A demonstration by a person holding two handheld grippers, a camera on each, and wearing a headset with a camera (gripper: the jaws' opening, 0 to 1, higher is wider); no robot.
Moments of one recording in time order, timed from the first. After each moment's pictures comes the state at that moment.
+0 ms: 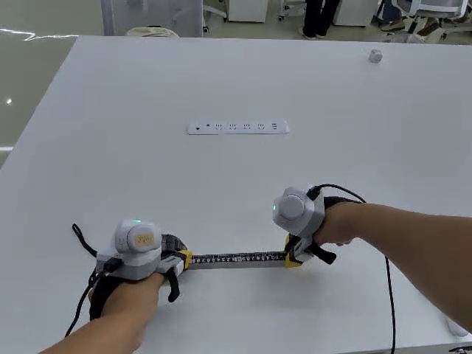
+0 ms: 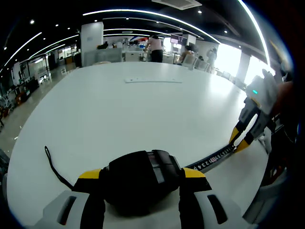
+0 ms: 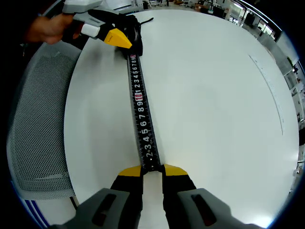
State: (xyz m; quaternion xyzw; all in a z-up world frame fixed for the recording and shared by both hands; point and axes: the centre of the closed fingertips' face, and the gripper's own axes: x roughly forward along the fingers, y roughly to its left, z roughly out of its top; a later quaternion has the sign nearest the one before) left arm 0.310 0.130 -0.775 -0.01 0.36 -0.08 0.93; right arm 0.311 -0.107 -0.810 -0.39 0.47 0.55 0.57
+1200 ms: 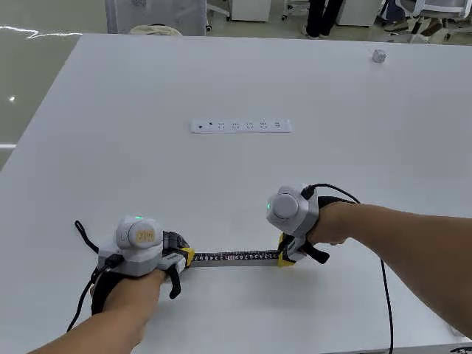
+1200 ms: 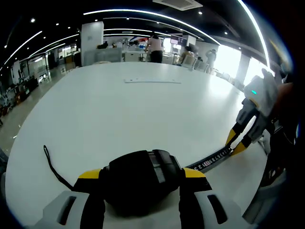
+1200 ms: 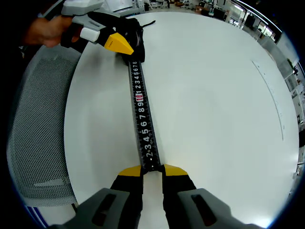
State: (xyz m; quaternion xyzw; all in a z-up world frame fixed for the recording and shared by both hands) left arm 0.309 0.129 -0.775 -0.01 0.36 -0.08 0.93; right arm 0.309 -0.089 -0.811 -0.39 0.46 0.55 0.57
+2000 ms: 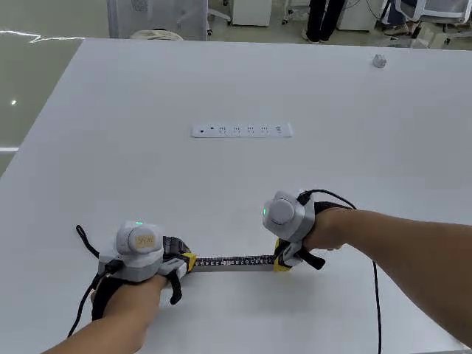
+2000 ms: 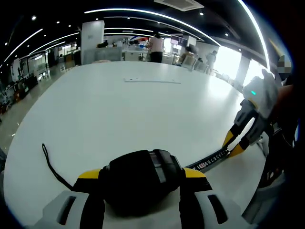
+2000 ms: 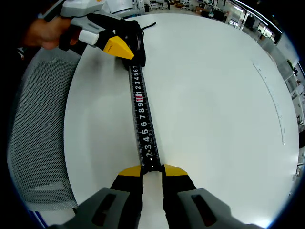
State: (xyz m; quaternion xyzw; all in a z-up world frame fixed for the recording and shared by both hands) left arm 0.309 0.129 -0.776 -0.02 0.37 -0.09 0.93; right arm 0.307 -0.077 -0.811 -0.39 0.45 0.56 0.58
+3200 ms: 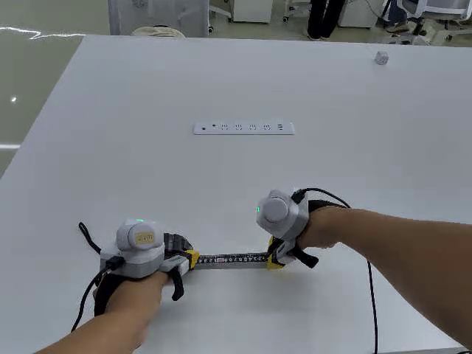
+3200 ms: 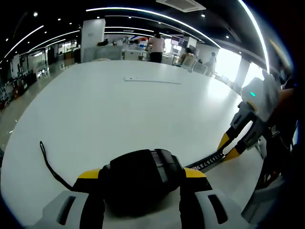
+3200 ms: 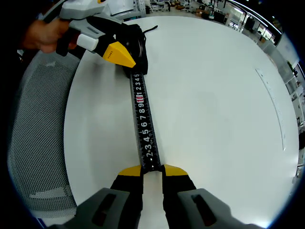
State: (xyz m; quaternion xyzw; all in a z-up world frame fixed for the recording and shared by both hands) left arm 0.309 0.130 -0.778 -0.04 0.37 -0.09 0.92; right arm 0.305 -0.058 -0.809 -0.39 0.45 0.56 0.58
